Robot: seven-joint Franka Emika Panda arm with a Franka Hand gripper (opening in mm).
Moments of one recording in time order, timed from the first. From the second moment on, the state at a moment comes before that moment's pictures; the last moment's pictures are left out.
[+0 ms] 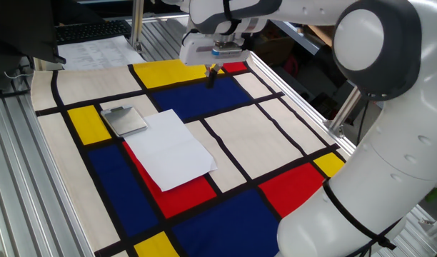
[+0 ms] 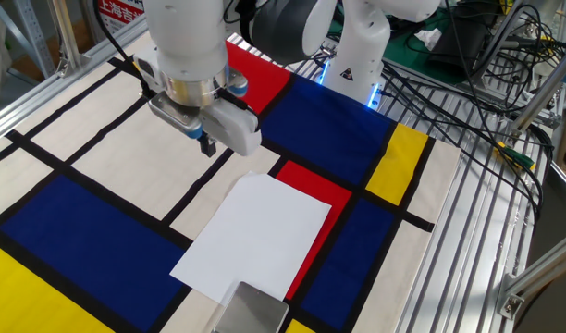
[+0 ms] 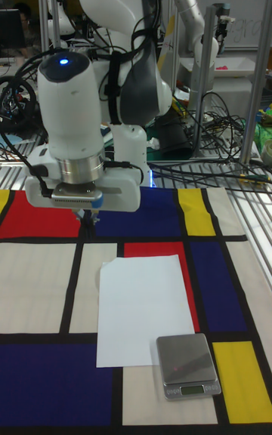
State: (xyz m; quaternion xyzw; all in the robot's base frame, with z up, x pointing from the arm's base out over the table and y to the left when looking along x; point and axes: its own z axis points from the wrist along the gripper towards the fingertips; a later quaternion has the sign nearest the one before) arm 0.531 -0.078 0.270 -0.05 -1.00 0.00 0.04
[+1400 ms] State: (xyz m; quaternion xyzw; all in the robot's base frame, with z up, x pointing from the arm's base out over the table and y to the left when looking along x) arm 0.482 -0.041 0.274 -0.04 -1.00 0.00 0.02
